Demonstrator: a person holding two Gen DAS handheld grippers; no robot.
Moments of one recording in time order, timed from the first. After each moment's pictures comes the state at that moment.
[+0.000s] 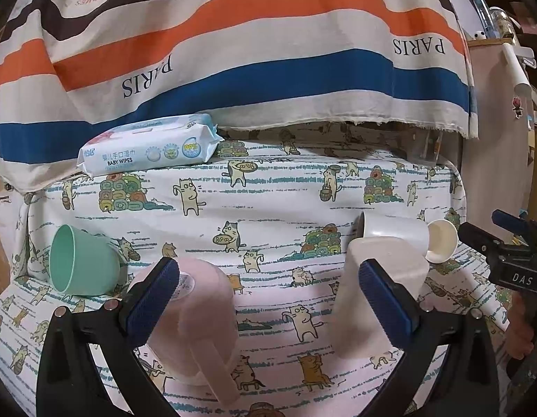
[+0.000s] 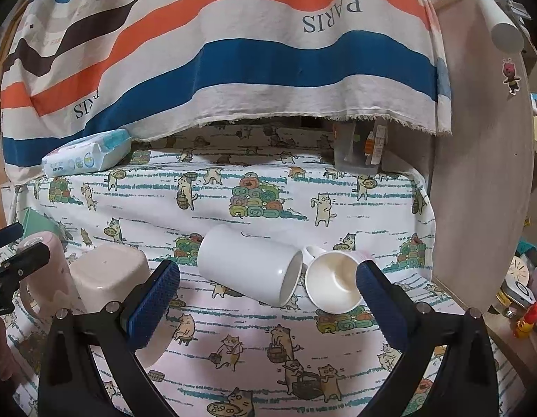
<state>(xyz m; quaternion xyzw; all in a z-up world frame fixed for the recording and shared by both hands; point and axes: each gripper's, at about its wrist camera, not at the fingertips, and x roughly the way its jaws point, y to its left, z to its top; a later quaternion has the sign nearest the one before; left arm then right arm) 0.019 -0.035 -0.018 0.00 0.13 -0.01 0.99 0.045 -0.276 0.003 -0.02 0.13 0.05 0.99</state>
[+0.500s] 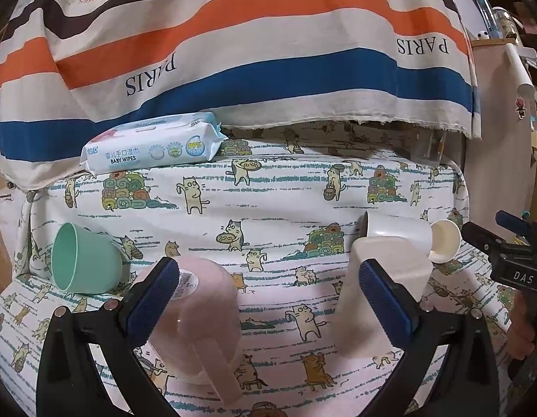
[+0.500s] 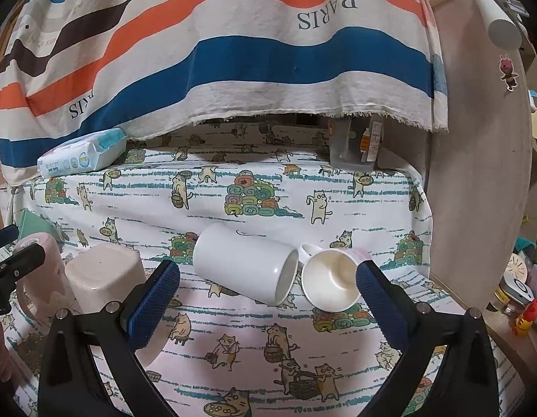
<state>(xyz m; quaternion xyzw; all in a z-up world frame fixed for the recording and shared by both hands) 0.019 -0.033 -0.019 -0.01 0.14 -0.01 0.99 0.045 -0.278 0.003 -0.02 0.13 0.04 0.99</state>
